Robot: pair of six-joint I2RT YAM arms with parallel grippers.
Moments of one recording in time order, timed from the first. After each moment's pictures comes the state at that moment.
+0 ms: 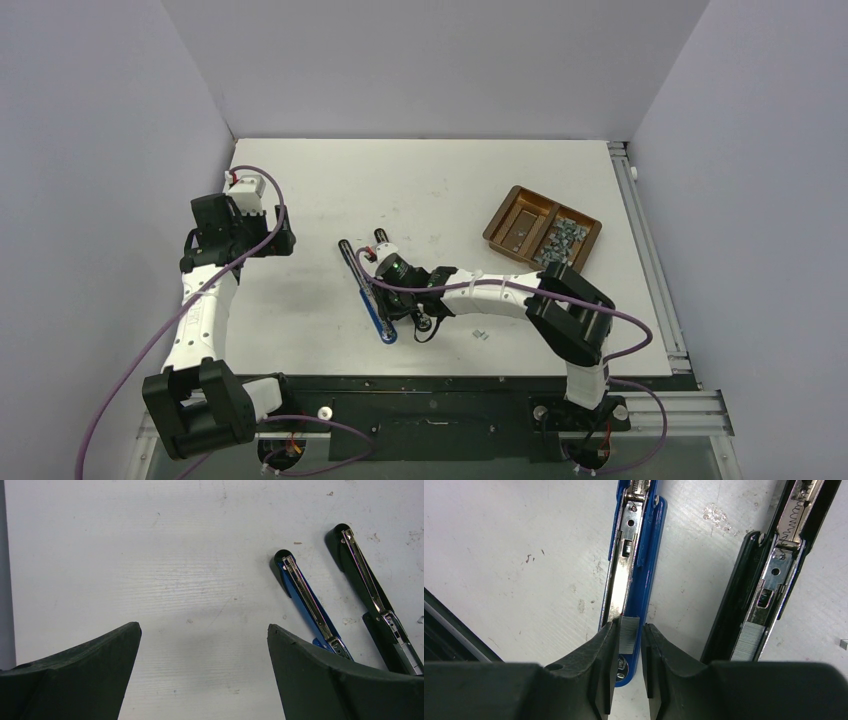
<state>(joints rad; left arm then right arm) 0.23 1.18 0.92 -0.44 0.29 0.09 1.06 1.88 1.20 -0.20 0.03 0.45</state>
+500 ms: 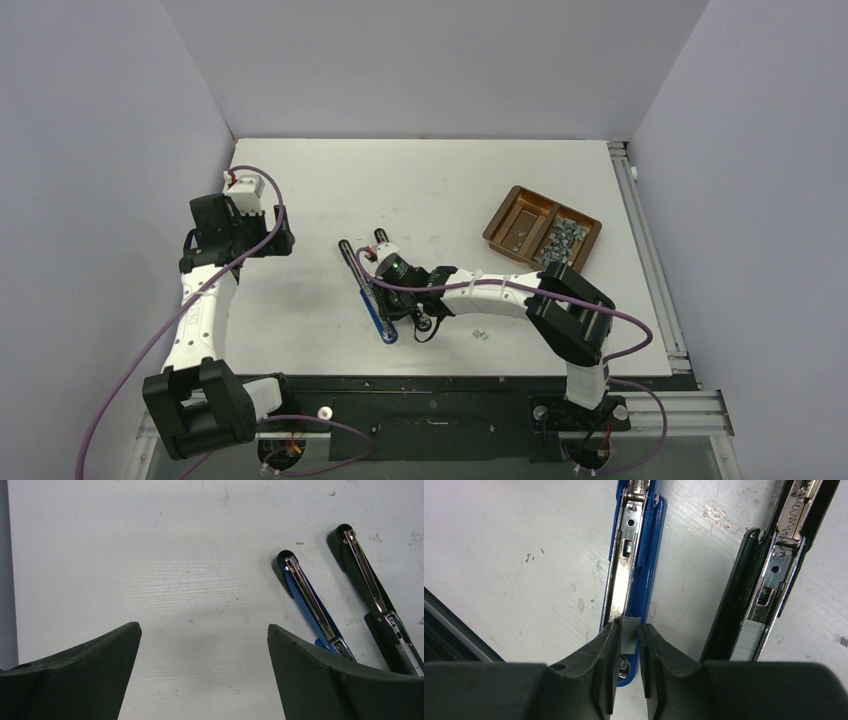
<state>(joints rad) 0.23 1.18 0.92 -0.44 0.29 0.10 1.06 1.88 1.20 -0.21 0.03 0.46</state>
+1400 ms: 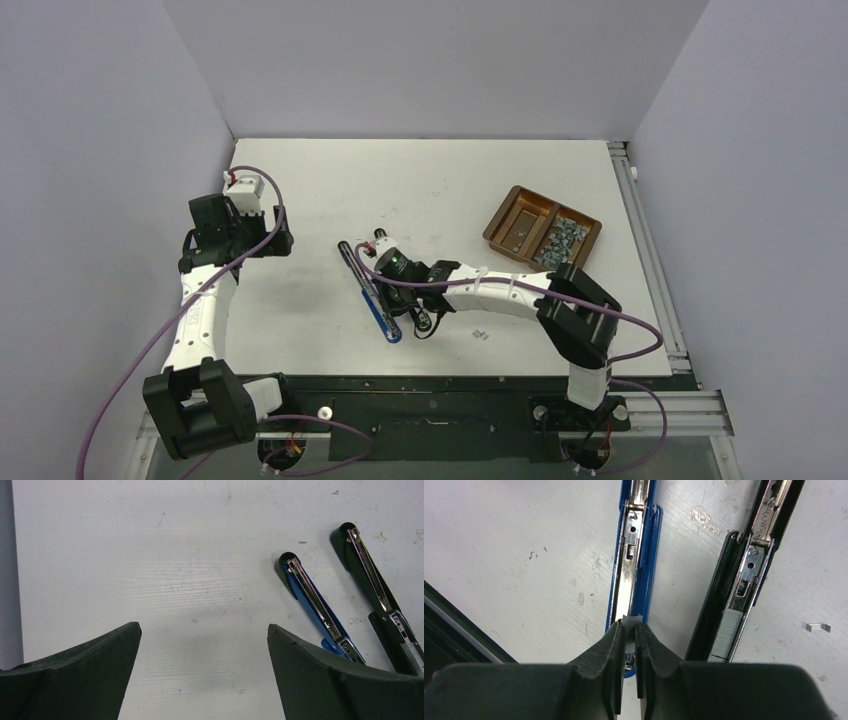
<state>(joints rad) 0.24 1.18 0.92 -0.44 0.29 0.11 1.06 1.85 1.24 -0.30 0.06 0.43</state>
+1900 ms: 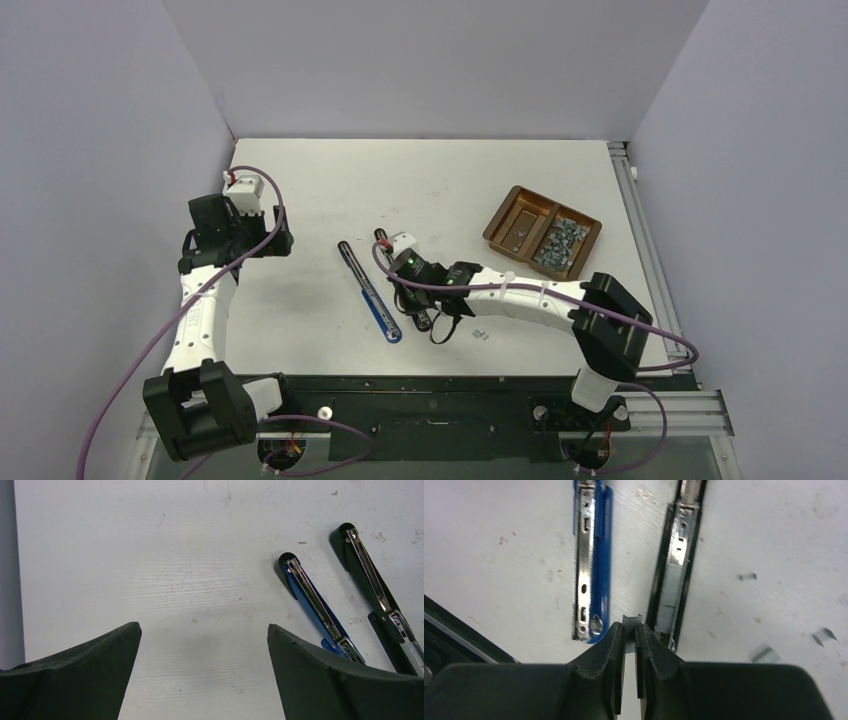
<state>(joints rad) 0.24 1.17 0.92 -0.44 0.29 0.12 1.06 1.72 1.20 -0.37 0.16 0.43</state>
